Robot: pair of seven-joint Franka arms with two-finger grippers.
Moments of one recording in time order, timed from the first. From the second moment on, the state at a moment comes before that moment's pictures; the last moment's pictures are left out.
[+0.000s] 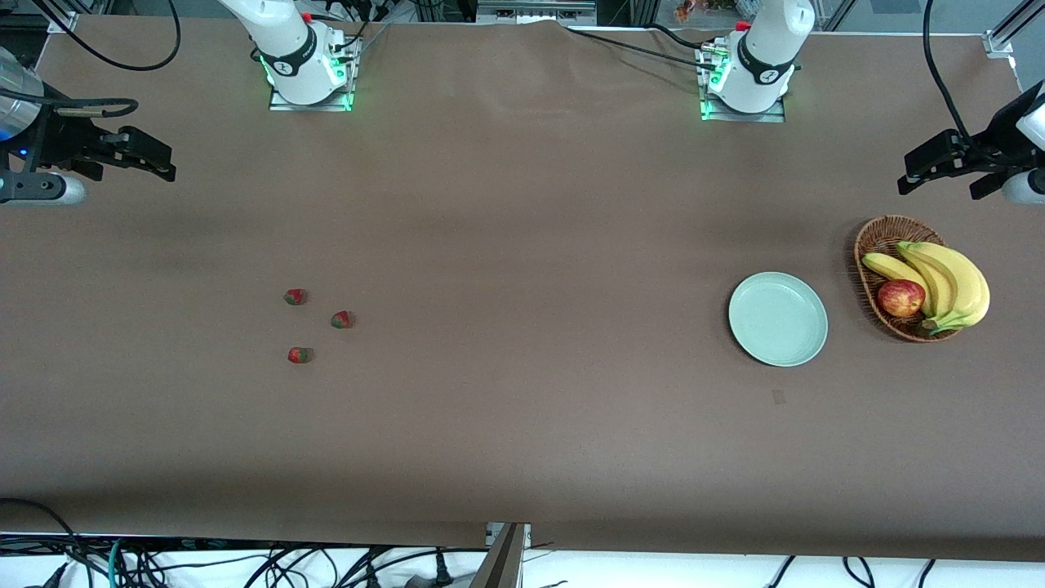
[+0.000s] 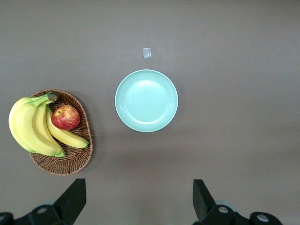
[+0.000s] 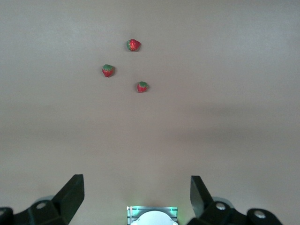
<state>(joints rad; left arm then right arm) -0.05 -0.03 0.08 -1.60 -0.04 1.53 0.05 -0.02 0.03 0.10 -1.53 -0.01 1.42 0.07</state>
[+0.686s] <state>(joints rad) -0.05 -0.03 0.08 -1.60 -0.04 1.53 0.05 -0.07 0.18 0.08 -1.53 -0.01 1.56 0.07</state>
